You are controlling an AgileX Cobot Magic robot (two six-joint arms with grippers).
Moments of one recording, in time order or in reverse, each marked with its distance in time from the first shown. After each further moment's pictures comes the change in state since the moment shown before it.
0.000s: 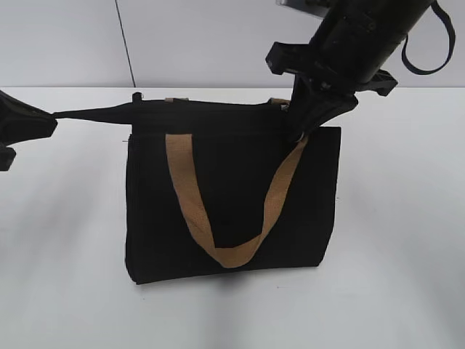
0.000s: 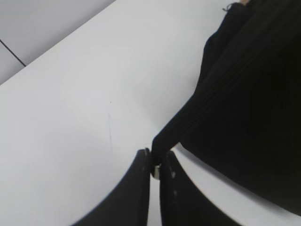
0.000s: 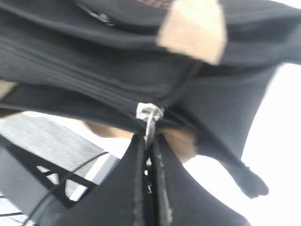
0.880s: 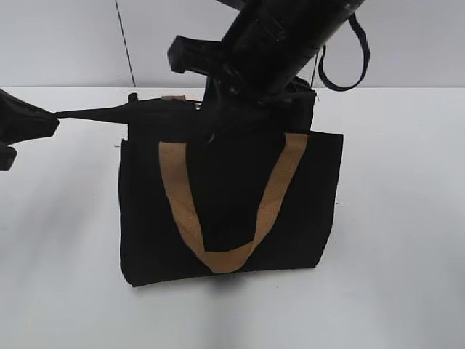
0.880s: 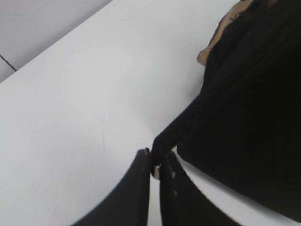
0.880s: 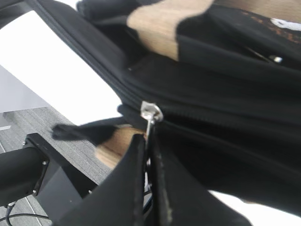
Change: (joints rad) left arm -0.005 0.000 0.000 -0.020 0.020 0.016; right arm 0.210 0.003 0.000 0.119 -0.222 0.066
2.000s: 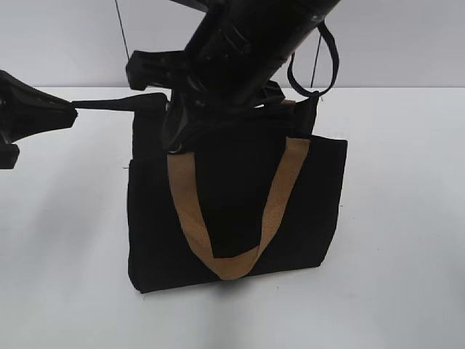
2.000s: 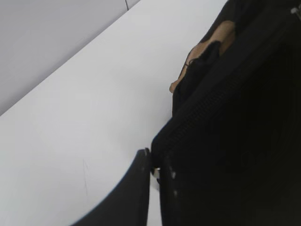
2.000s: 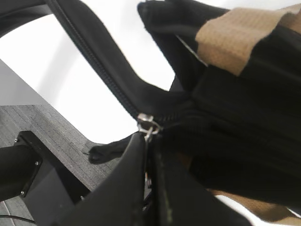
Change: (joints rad) left arm 0.005 0.000 0.000 -0.196 0.095 0.241; right arm 0.091 0.000 -0.002 -0.069 -0.061 0.006
